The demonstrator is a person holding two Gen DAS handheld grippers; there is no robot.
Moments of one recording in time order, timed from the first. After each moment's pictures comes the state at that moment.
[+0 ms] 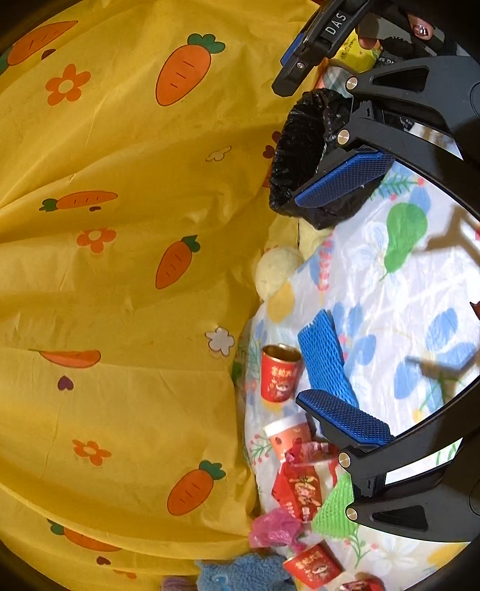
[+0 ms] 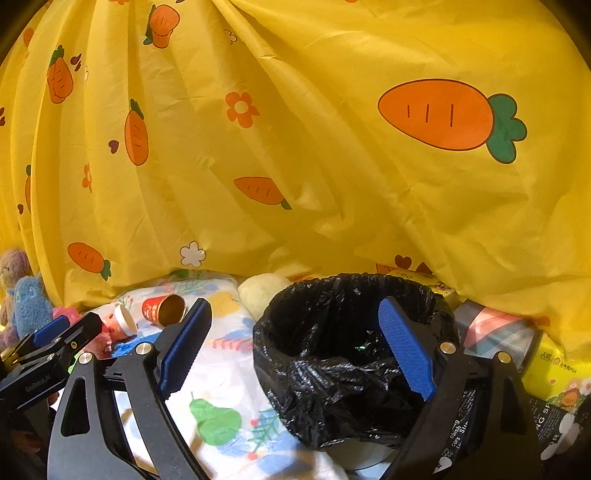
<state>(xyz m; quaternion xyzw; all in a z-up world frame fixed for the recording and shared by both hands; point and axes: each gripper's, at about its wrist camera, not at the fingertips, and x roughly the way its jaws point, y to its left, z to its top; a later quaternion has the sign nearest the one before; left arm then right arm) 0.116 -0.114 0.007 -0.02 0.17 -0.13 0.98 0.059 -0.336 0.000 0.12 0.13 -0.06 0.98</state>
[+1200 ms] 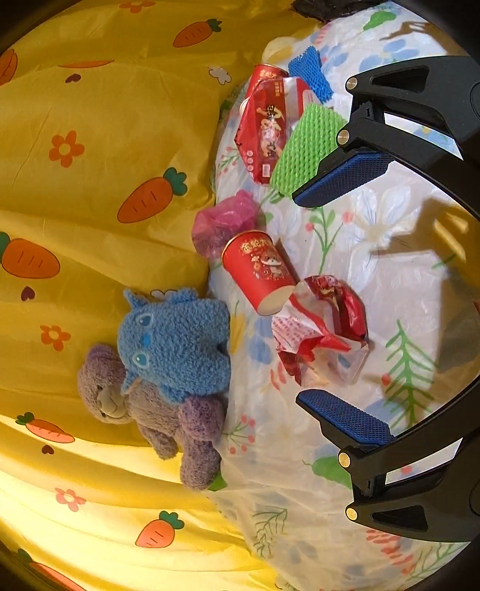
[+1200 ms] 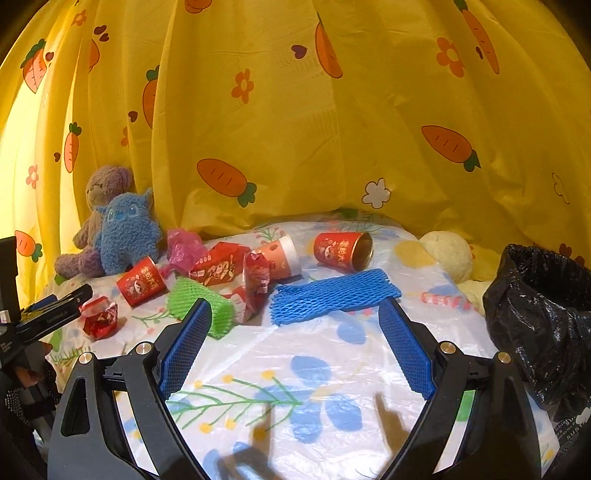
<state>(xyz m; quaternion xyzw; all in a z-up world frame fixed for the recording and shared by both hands) 0.083 0.188 -0.027 -0.08 0.24 0.21 0.95 0.110 -0.121 -0.015 0.05 0.19 0.15 0.97</state>
